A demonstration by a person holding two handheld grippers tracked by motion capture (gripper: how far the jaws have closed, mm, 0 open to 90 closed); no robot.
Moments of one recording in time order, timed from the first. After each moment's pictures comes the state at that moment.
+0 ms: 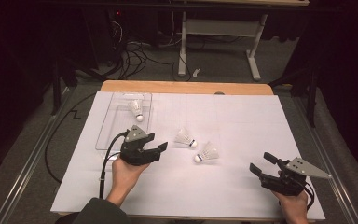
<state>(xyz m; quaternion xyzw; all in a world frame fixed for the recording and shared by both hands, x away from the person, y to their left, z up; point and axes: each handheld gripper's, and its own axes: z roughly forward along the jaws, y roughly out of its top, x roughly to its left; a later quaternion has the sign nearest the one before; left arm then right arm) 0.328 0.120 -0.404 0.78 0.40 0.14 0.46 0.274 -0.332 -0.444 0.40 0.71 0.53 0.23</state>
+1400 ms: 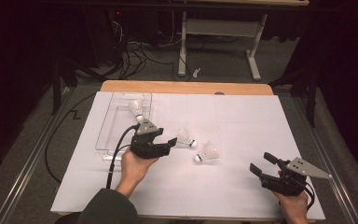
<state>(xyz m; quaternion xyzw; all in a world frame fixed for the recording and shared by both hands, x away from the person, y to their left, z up) 0.348 0.097 -0.398 0.79 0.38 0.14 0.46 0.273 -0.333 -0.444 0.40 0.71 0.53 0.23</state>
